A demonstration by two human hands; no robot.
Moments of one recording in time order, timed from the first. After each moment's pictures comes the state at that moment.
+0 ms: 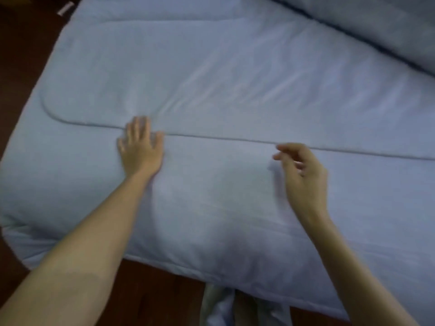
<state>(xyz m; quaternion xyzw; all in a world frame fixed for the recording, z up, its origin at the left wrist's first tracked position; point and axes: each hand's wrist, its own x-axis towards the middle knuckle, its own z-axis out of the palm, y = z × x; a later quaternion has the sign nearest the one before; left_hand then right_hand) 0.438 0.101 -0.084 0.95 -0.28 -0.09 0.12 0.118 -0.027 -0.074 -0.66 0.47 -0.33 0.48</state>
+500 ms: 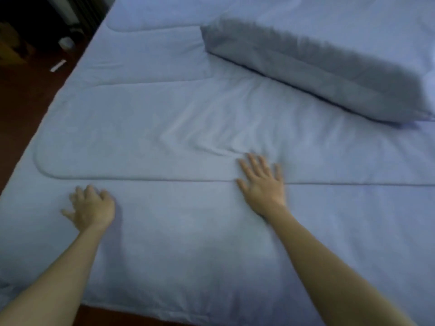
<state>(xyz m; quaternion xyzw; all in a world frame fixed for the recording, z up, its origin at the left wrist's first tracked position) 0.436 0.129 -0.008 0.98 -0.11 -0.12 0.08 0.148 -0.105 -0.147 -0.89 0.41 -0.08 0.19</state>
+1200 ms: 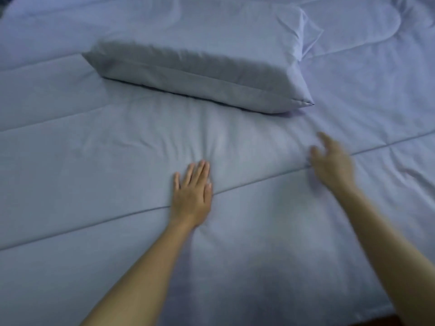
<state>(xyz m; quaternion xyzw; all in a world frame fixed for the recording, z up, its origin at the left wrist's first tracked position) 0.183 -0.104 -0.112 0.75 -0.65 -0.11 0.07 -0.156 -0.251 -0.092 -0.61 0.74 -0.16 0.24</state>
